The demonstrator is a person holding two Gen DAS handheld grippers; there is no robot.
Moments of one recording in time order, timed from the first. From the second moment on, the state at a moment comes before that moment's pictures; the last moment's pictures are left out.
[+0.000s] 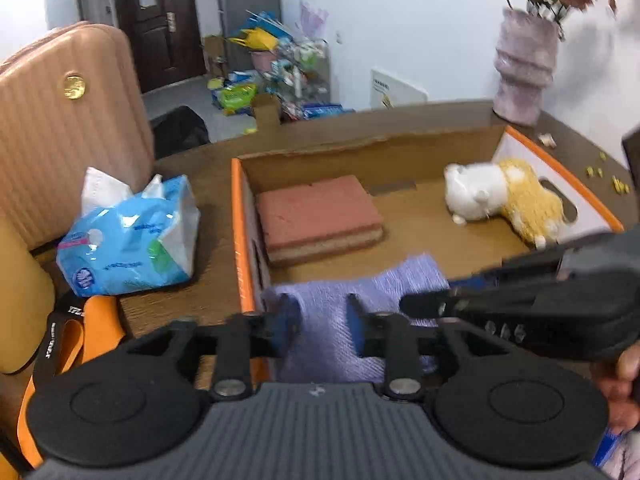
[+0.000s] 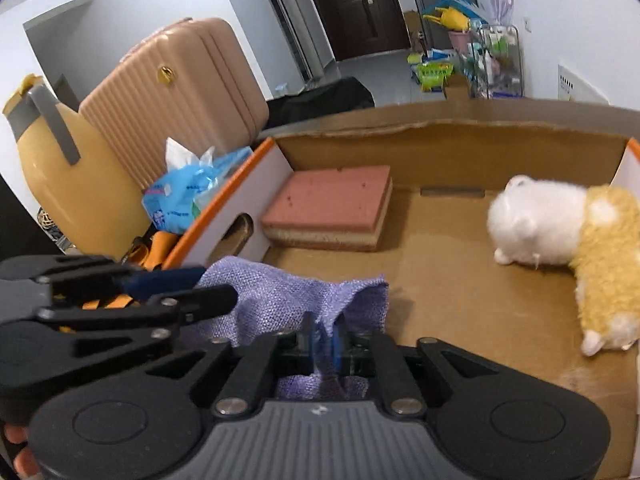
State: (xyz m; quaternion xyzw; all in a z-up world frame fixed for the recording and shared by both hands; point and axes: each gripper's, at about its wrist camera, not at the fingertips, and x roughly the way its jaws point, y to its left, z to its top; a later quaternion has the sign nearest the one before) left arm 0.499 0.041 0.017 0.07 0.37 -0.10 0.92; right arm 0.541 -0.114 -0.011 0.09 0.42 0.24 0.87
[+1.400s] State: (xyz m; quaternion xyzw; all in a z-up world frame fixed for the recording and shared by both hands) left arm 0.094 0.036 0.033 -0.06 0.24 -0.07 0.97; right arm 0.112 -0.263 0.038 0.06 0.21 0.19 0.96
